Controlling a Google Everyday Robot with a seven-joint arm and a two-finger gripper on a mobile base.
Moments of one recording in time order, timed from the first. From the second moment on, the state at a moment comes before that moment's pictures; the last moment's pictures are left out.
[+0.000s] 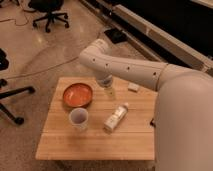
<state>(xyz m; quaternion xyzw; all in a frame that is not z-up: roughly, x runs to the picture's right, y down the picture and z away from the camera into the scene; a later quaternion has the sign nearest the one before) 0.025 0.010 0.756 -0.33 0.05 -0.21 0.92</state>
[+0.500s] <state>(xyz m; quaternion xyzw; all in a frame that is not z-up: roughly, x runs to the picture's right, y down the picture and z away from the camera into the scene) 0.030 -0.025 0.782 -0.33 0.04 -0.18 0.93</state>
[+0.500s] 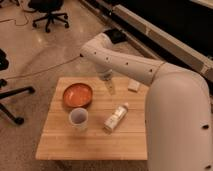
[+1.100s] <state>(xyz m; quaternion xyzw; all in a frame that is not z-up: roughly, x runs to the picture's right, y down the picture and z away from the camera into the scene) 0.087 -0.057 0.804 -0.32 0.05 -0.12 0.94</state>
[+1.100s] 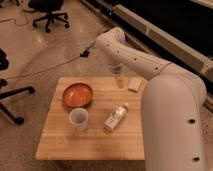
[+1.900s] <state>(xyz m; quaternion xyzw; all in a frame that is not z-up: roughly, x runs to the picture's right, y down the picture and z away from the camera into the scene) 0.165 -0.056 0.798 -0.32 0.08 -0.05 0.94</state>
